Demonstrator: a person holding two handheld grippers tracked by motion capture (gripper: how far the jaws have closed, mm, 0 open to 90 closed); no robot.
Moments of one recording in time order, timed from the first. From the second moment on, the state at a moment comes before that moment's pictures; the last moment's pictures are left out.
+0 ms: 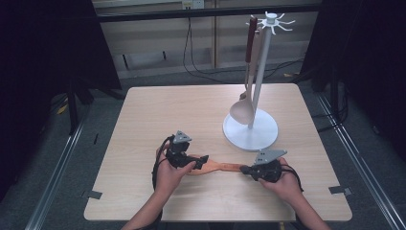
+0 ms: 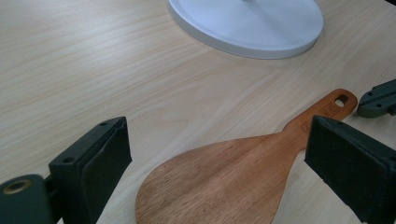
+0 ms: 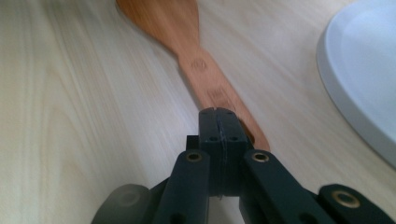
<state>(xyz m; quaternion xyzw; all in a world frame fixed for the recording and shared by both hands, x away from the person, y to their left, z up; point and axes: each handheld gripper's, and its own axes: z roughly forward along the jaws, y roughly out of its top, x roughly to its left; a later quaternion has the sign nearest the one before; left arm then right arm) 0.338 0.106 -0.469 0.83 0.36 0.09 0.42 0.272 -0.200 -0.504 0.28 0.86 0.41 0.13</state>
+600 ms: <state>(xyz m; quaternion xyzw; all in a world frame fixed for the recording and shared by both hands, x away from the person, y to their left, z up) 0.338 0.091 -0.475 0.85 0.33 0.07 0.40 0.273 -0.216 -0.497 0.35 0.82 0.44 0.13</state>
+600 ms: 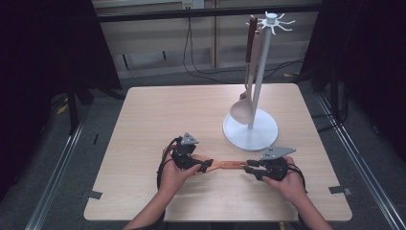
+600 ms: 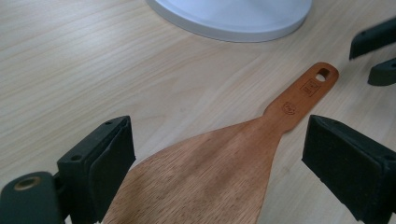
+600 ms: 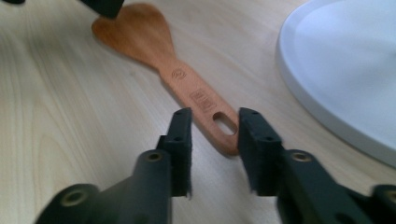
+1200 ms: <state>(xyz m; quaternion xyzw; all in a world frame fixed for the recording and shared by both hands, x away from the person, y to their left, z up) 0.342 0.072 -0.475 0.88 0.26 0.04 0.39 0.271 -0.241 -0.485 0.40 0.77 0.47 0.14</state>
